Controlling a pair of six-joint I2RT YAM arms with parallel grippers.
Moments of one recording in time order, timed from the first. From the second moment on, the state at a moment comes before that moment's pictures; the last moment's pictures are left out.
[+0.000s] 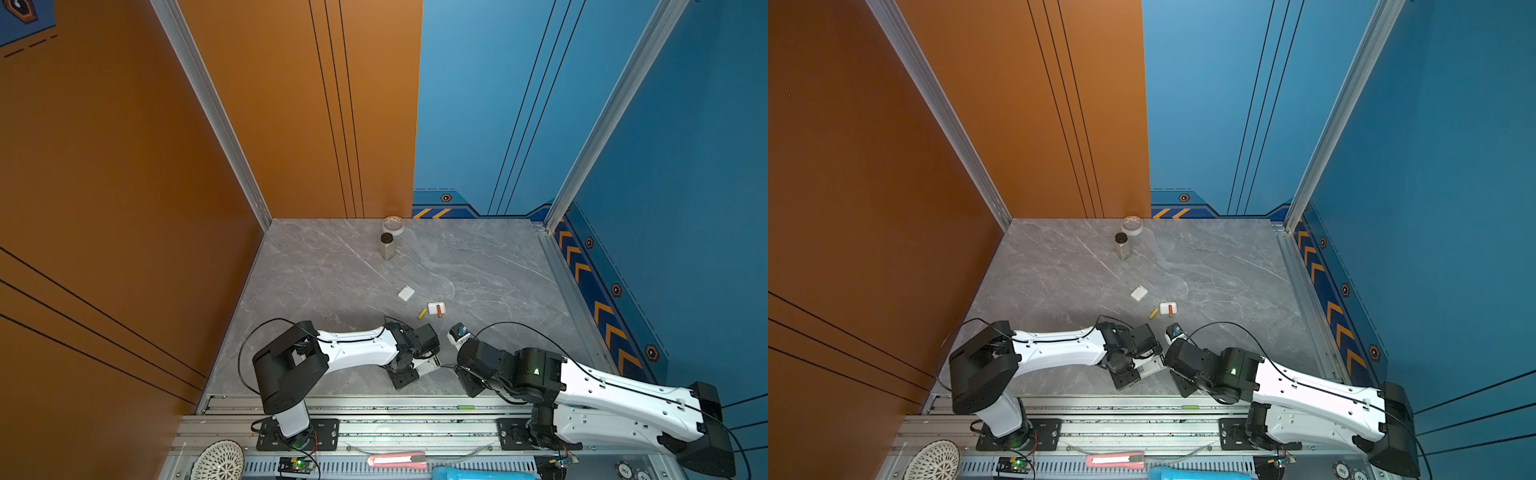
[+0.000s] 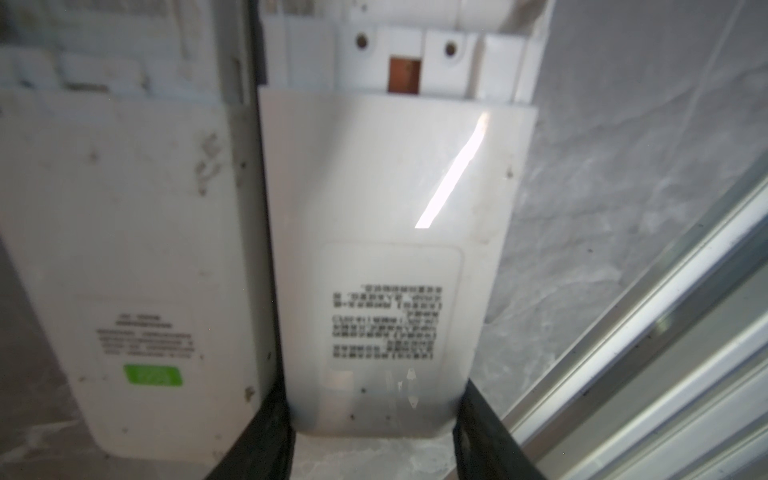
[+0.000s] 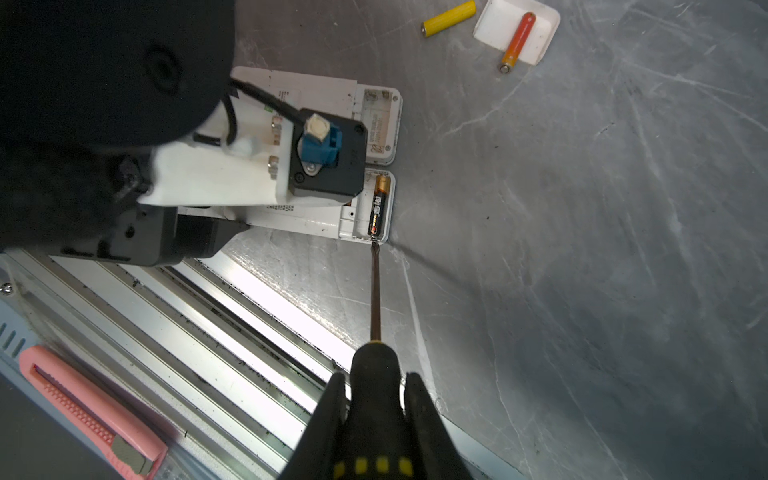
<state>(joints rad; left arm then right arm) -1.07 1.71 1.01 -0.79 -0.03 0.00 1.18 0.96 0.77 -0.90 0.23 0.58</state>
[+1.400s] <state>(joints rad) -1.07 1.72 1.02 -0.80 -0.02 0.00 1.13 0.99 0.80 -0.90 0.19 0.55</state>
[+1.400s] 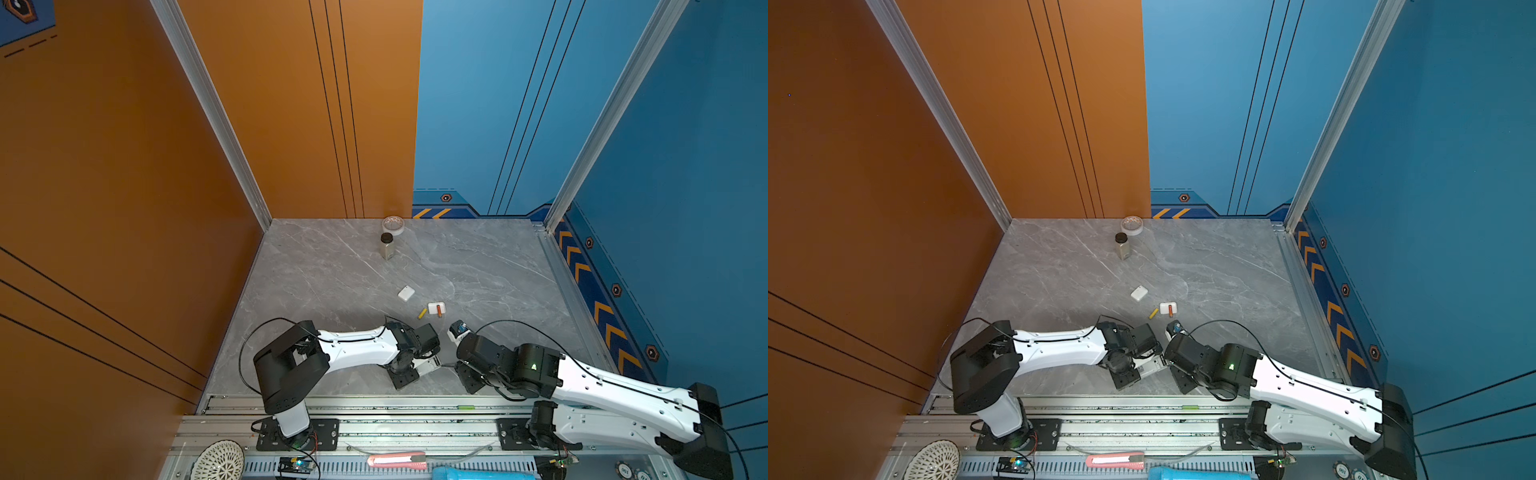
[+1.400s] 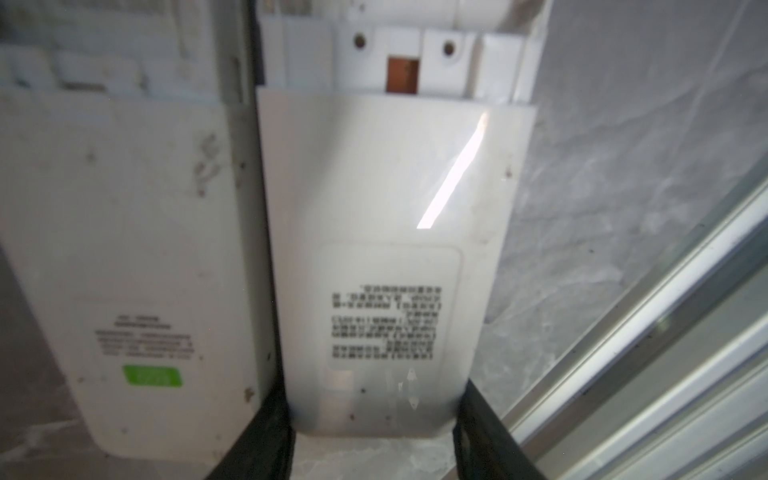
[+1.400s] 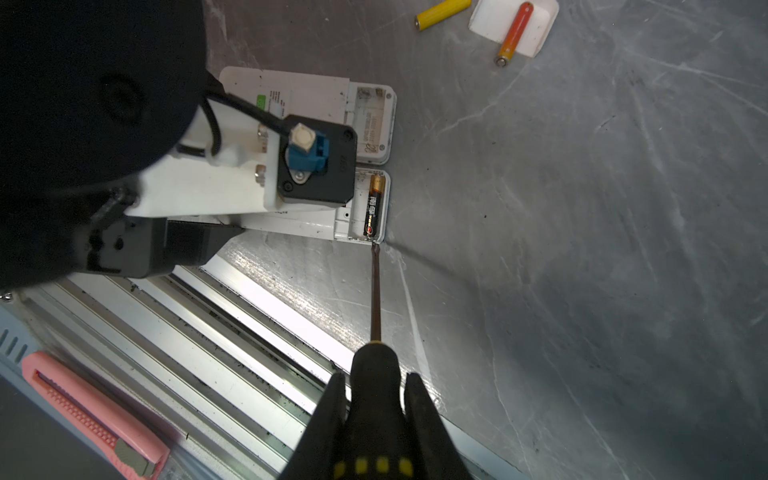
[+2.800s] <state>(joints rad) -1.07 1.72 1.03 -0.80 -0.02 0.01 1.10 1.01 0.83 -0.93 0.15 0.51</state>
